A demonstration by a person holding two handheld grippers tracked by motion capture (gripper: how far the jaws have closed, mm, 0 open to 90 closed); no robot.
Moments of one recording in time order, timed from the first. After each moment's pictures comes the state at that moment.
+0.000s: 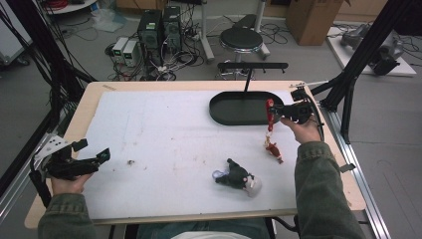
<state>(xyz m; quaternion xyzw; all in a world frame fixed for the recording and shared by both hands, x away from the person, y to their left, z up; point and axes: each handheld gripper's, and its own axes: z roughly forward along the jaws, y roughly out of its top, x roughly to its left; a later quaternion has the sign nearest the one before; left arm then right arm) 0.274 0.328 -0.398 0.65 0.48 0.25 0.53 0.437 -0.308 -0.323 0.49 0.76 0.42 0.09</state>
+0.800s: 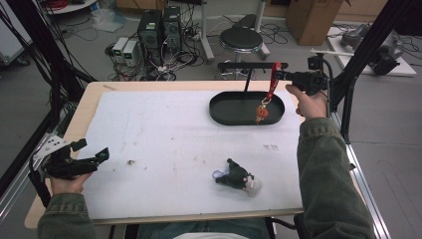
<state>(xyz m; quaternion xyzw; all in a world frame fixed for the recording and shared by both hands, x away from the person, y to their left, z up) 0.276 0.331 -0.399 0.65 0.48 0.25 0.53 0.453 -0.308 -0.241 0.50 0.67 0.55 0.07</state>
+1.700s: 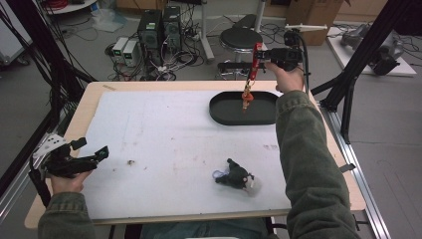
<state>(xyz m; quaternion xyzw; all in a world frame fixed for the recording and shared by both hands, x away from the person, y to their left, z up) 0.281 0.334 -0.400 0.65 0.48 0.25 0.53 0.508 -0.252 -0.213 0.51 0.67 0.53 0.08</state>
